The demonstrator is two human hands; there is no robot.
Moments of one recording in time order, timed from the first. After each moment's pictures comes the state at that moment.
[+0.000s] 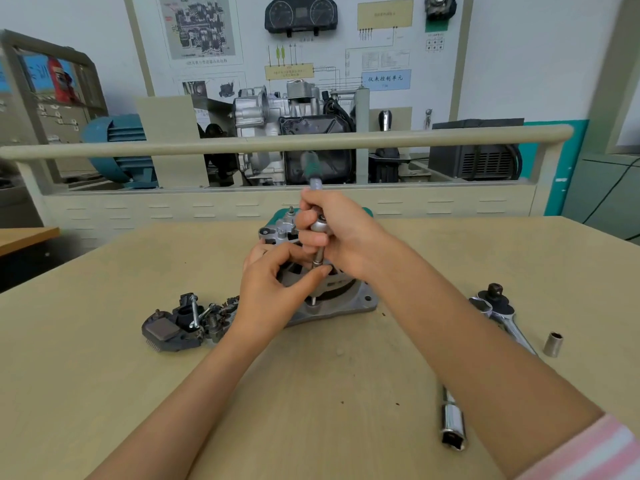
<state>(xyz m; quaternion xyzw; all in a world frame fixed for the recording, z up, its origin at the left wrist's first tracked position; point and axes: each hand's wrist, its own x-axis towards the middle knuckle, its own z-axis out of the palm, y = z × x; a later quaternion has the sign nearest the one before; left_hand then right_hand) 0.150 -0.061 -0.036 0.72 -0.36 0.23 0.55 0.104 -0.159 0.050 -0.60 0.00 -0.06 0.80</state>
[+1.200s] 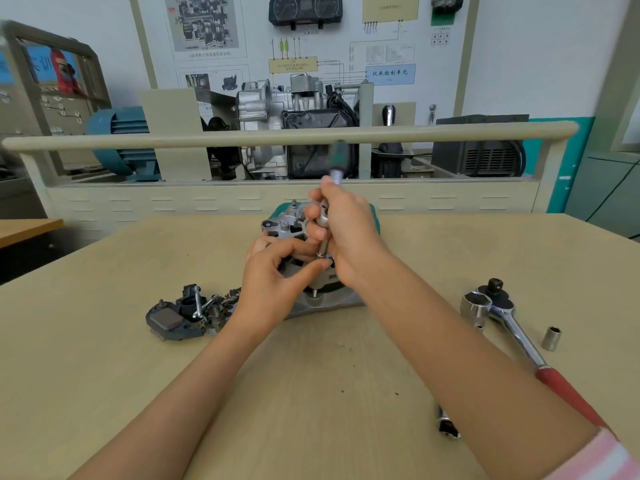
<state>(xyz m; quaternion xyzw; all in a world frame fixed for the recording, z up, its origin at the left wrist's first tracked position) 0.152 -0.058 -0.036 0.71 -0.38 0.23 0.55 0.103 -0.150 0.038 -0.54 0.04 -0.20 0.81</state>
